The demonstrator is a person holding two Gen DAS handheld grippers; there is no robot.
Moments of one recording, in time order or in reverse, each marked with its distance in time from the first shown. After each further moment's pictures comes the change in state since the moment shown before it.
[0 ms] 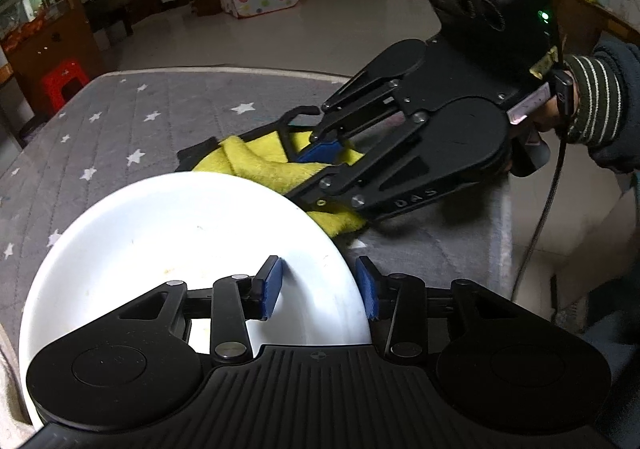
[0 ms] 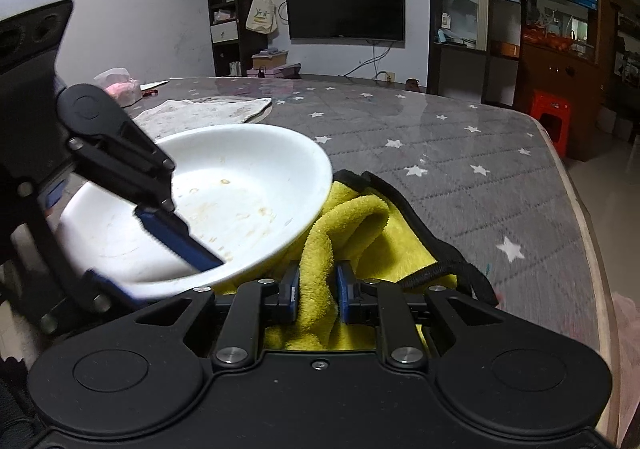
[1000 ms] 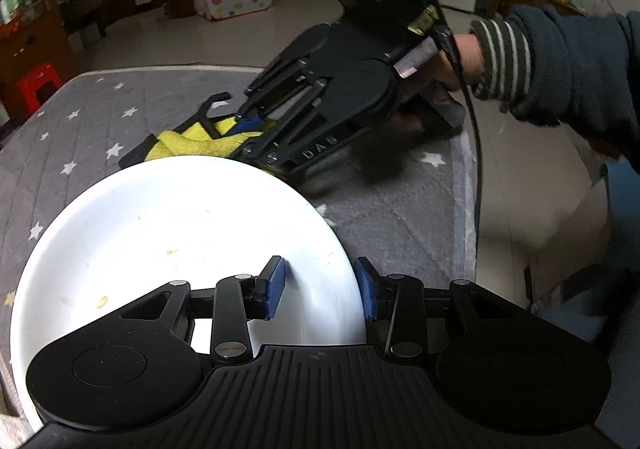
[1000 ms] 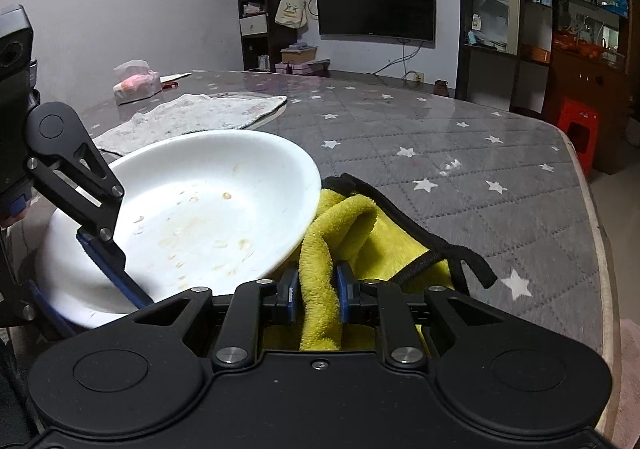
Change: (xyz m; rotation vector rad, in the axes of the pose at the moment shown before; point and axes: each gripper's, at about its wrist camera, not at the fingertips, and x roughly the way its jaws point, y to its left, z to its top) left arm -0.012 -0.004 -0.018 -0.018 -0.006 -0.056; right arm 0.030 -0.027 0.022 -0.053 0.013 0.092
